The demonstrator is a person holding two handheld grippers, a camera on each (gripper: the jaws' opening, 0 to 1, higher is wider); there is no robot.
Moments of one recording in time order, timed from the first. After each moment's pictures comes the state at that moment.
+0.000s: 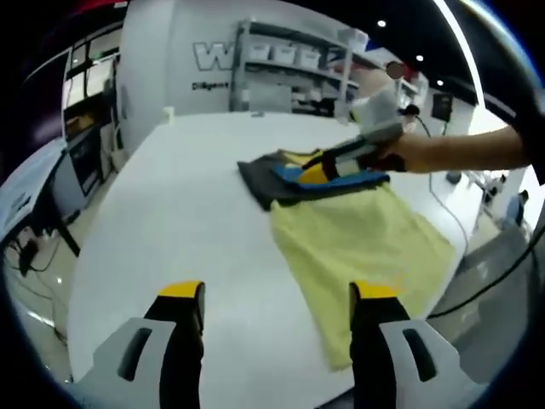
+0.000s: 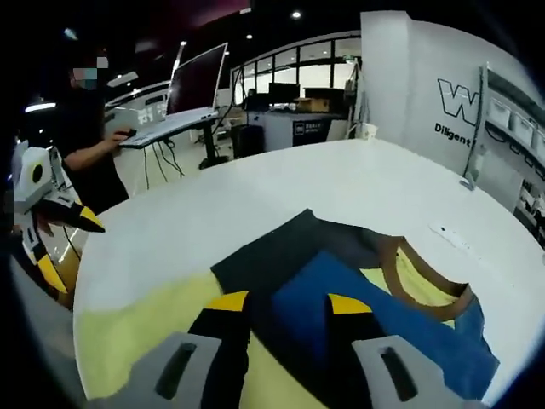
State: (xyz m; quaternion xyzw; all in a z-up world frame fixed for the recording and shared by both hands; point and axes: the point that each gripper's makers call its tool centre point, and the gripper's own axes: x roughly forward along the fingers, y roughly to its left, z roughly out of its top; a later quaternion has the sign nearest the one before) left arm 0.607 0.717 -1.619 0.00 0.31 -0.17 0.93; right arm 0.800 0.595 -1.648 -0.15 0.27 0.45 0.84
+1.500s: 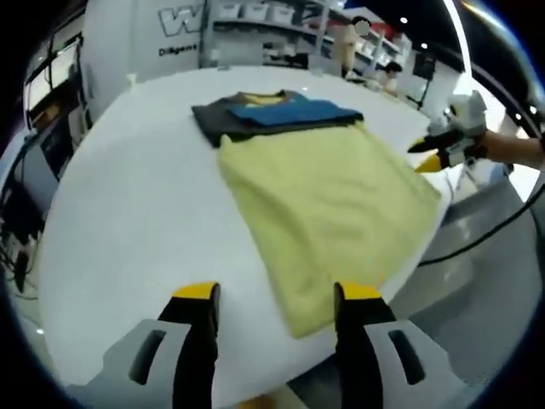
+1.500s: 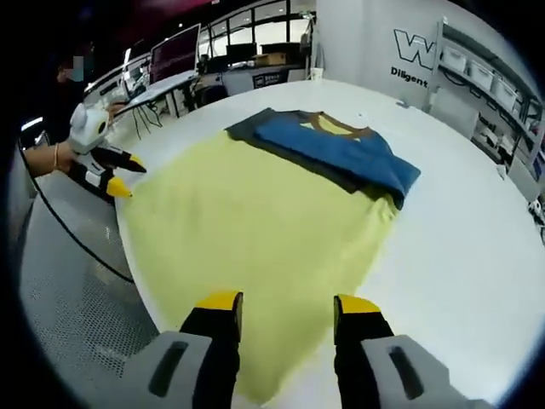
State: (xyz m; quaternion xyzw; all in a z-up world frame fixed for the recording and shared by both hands) left arm 0.562 0.671 -1.680 0.03 0.42 -0.24 0.87; right arm 0.610 0.348 -1.659 -0.14 0.41 0.32 0.84
